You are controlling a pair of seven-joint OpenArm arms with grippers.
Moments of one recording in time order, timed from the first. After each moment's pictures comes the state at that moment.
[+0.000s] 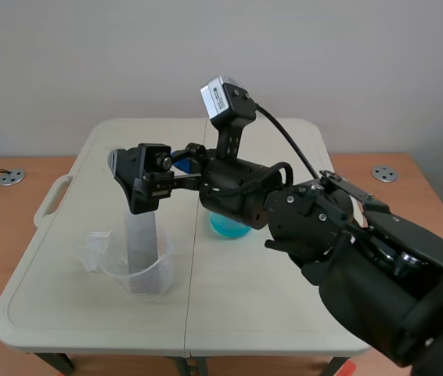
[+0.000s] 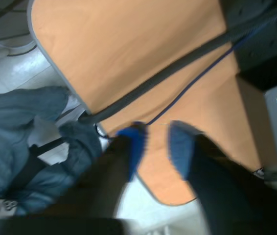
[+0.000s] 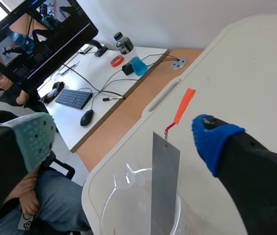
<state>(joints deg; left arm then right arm) 57.7 -38.0 18.5 85.3 -12.6 -0.1 10.4 9.7 7.3 -30.1 74.9 37.6 27.7 -5.1</state>
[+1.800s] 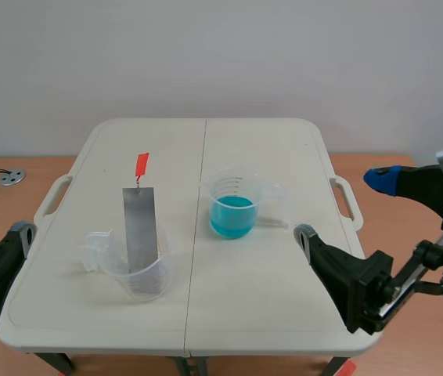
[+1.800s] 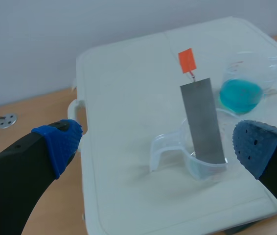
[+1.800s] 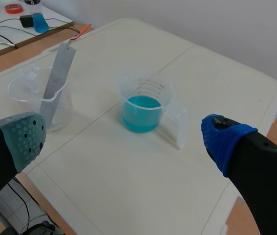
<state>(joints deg) 56.2 -36.5 -8.3 117.9 -23.9 -2.2 -17.5 -36.2 37.5 -2.5 109.9 16.8 20.8 15.3</state>
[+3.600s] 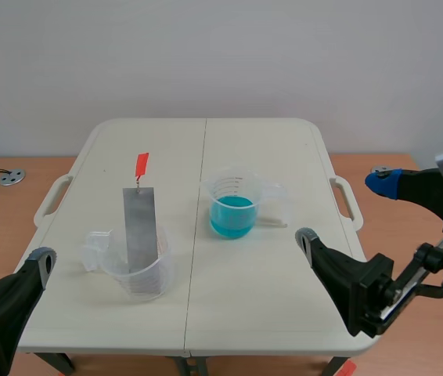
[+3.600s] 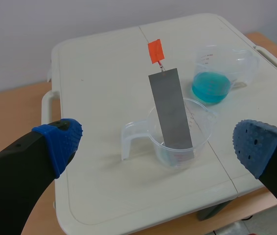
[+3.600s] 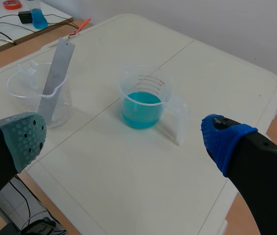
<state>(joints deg) 58.6 -29.7 -8.2 119.3 -18.9 -6.7 -17.2 -36.3 37.5 -2.4 109.9 16.8 20.8 14.6</state>
